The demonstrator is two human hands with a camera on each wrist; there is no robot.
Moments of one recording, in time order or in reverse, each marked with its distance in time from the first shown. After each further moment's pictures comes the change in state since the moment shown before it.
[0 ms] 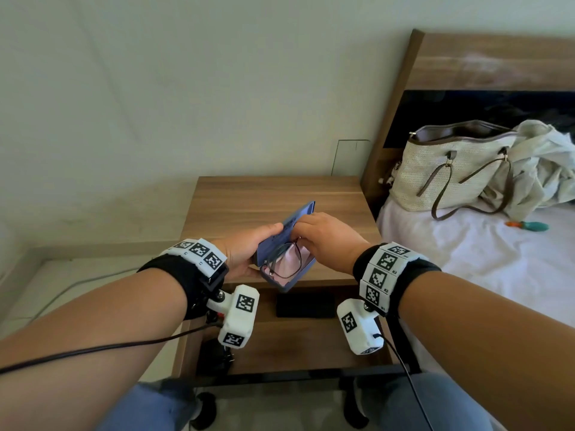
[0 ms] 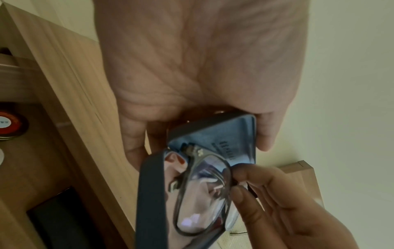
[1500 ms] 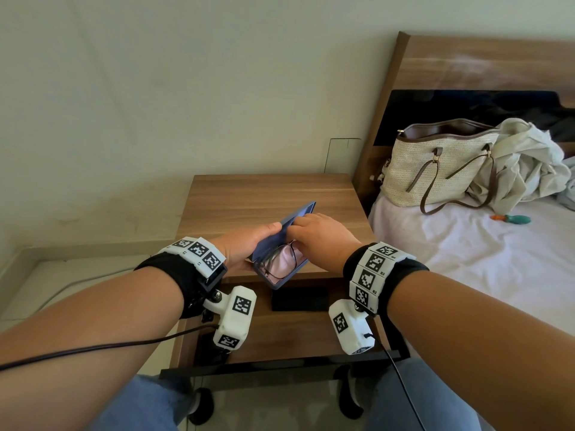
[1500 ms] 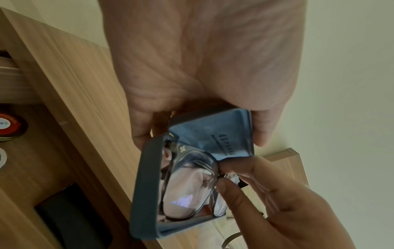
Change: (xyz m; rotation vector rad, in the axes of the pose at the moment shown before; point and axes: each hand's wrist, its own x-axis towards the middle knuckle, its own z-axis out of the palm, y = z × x) left_hand -0.013 -0.005 0.010 0.115 0.030 0.053; right_hand -0.014 -0.016 -0.001 -0.148 -0.078 0.048
